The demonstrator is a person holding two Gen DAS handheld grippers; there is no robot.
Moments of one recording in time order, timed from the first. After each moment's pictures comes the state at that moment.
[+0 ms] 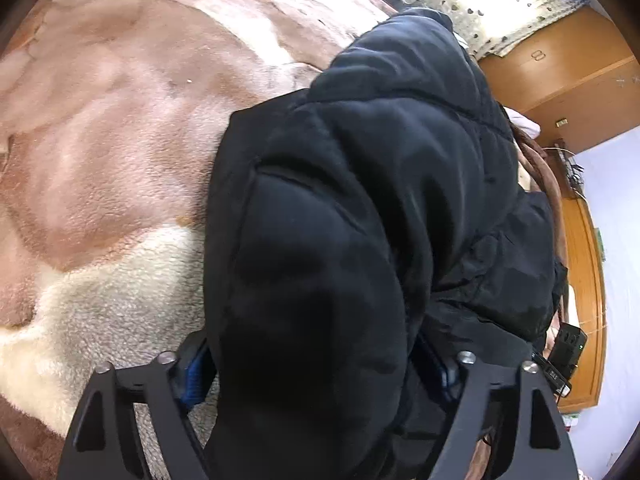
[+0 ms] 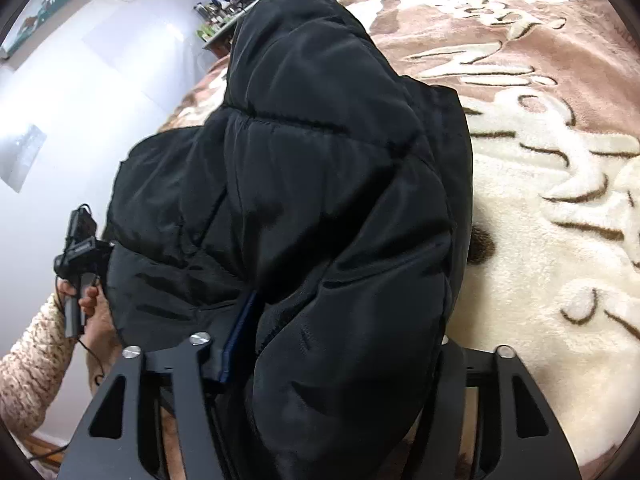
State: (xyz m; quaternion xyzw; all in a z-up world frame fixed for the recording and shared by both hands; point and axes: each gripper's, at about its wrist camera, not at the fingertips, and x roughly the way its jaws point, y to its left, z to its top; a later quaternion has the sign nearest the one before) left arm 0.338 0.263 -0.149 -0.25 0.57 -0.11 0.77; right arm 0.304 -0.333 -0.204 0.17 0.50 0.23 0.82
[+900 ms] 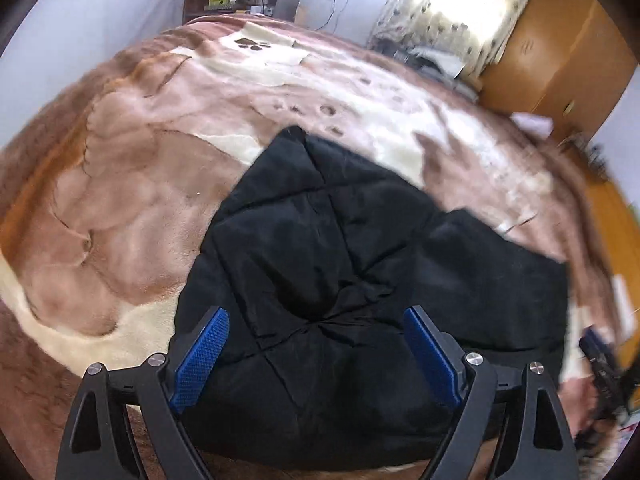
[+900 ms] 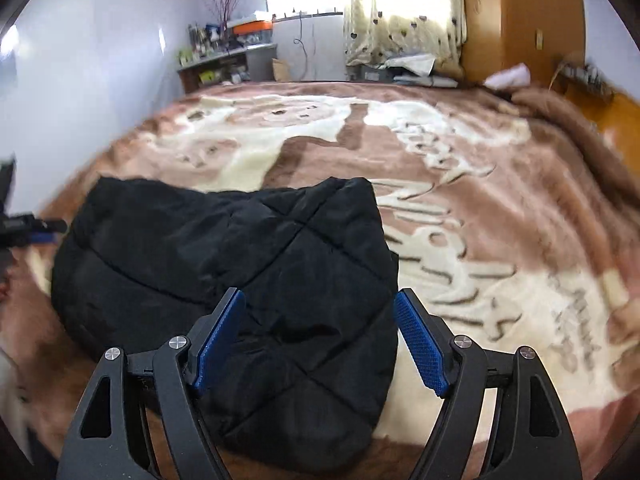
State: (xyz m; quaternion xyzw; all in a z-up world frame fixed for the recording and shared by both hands) left arm 0.299 0.211 -0.044 -0.12 0.51 -0.02 0.85; right arm 0.242 -0.281 -0.089 -0.02 0.38 0.07 0.92
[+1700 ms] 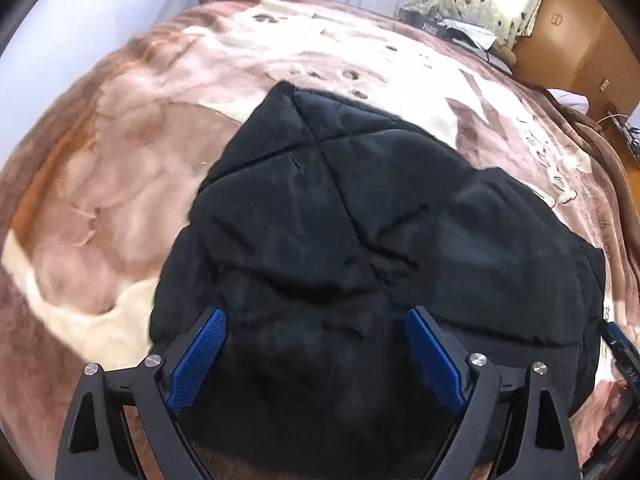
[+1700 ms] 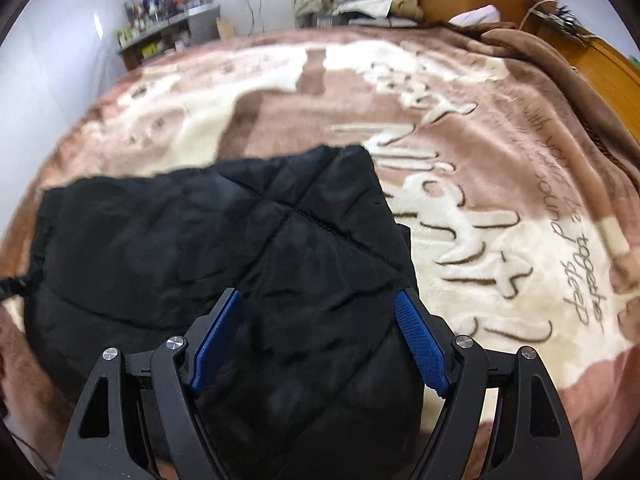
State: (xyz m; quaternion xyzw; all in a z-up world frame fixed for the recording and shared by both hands) left arm 0.297 0.184 -0.065 -0.09 0.53 0.03 0.84; right arm 0.275 -0.275 -0.109 0.05 0.47 0.00 0.88
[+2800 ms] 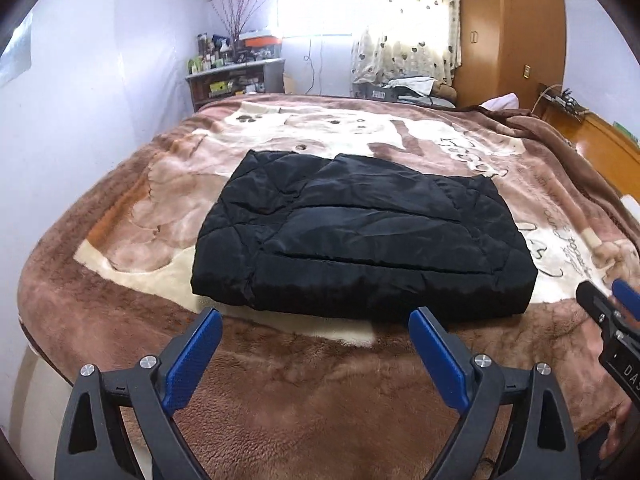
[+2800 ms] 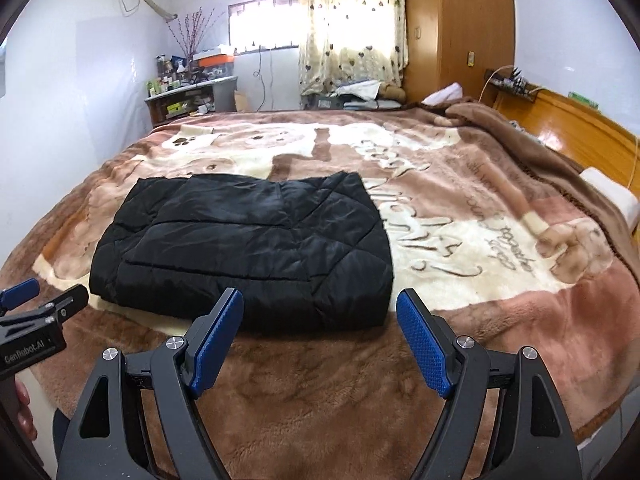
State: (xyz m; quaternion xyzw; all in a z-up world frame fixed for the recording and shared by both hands) left arm 0.052 0.082 0.023 0.01 0.38 0.02 0.92; right arm 0.055 -0.220 -0.040 0.02 0.33 -0.03 0.95
